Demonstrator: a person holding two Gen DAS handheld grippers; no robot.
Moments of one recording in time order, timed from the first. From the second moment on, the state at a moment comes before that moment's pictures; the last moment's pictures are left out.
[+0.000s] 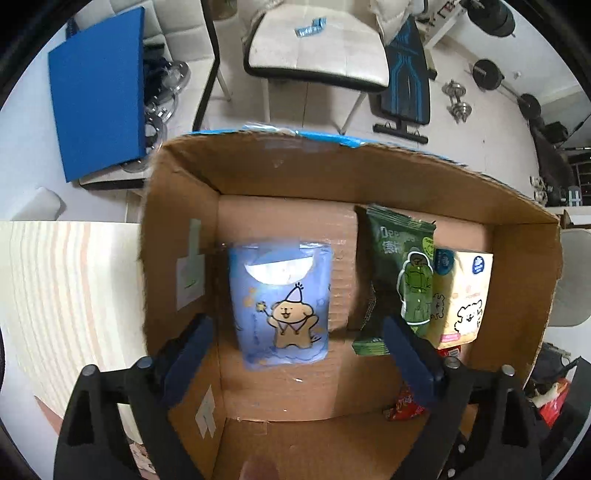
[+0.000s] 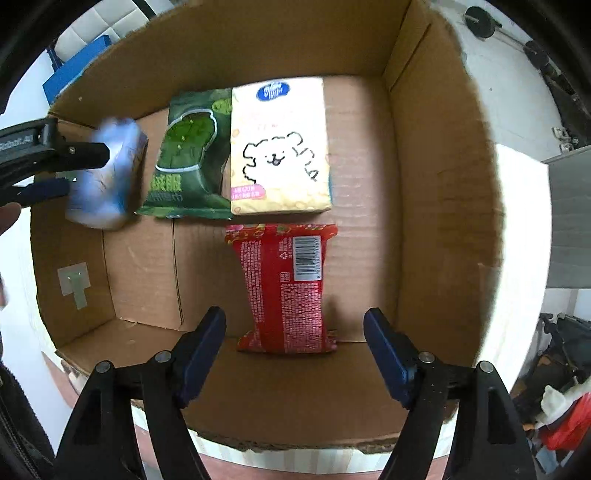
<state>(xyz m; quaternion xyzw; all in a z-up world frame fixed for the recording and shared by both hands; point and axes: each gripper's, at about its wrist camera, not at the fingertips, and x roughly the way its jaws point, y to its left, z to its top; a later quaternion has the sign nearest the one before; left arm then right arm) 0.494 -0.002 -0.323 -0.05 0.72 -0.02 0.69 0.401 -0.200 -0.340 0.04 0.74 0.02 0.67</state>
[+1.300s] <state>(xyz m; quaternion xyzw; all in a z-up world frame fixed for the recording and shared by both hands) 0.252 -0.003 -0.228 -0.03 0.62 -0.02 0.79 0.244 -0.221 -0.227 0.06 0.64 0.01 0.77</state>
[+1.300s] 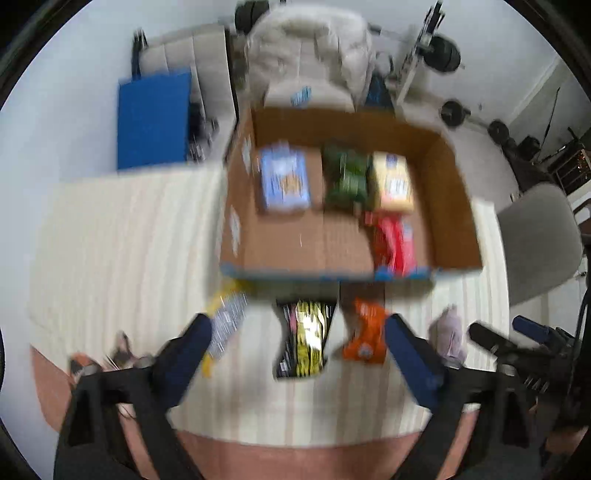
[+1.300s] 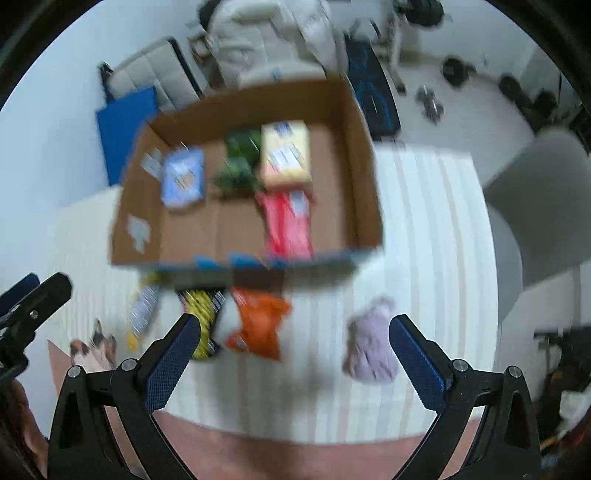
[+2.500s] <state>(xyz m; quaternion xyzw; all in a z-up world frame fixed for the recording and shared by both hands) 0.211 -0.032 -0.416 -0.06 0.73 0.02 0.68 0.242 -0.148 -0.401 0.10 0.73 0.05 0.67</state>
